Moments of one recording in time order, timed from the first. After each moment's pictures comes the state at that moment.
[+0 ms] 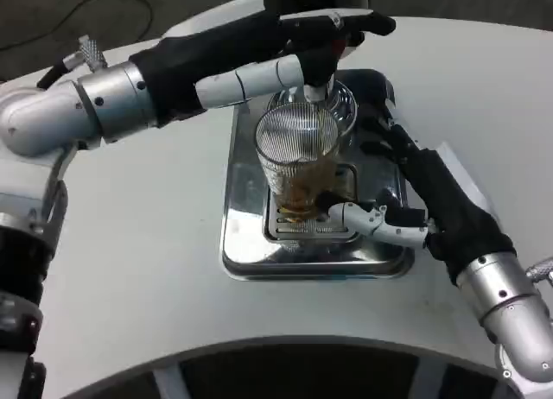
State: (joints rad) left arm -1.11 0.51 -0.06 0.73 -0.11 -0.50 -0.94; right arm -0.39 -0.19 0.06 -0.03 -0.30 0.03 0.10
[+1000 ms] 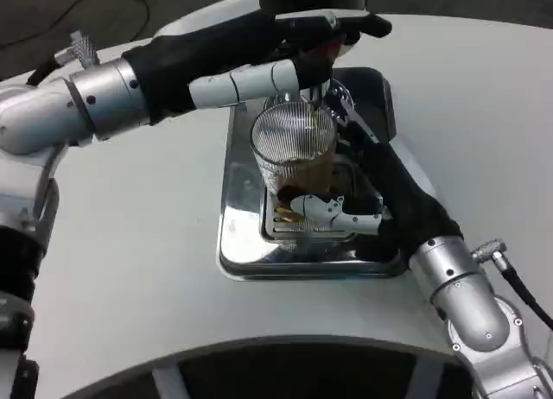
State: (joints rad) left arm -1.11 0.53 -0.06 0.74 -0.10 -0.55 -0.95; right arm -0.56 -0.13 0.11 0.26 -0.28 -0.06 0.04
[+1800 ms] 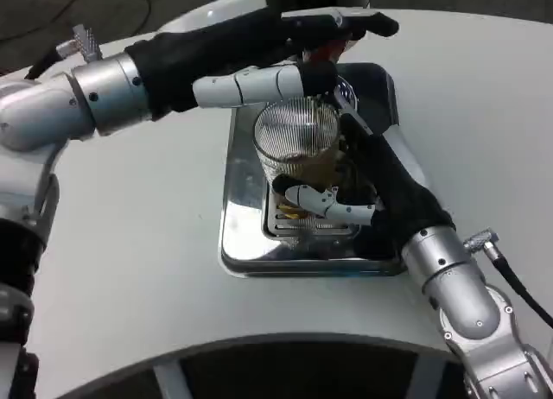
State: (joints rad) left arm -1.14 0.54 -0.09 0.77 -0.08 -0.62 -0.94; right arm -0.60 -0.12 0.12 0.31 -0.28 -0.08 0.03
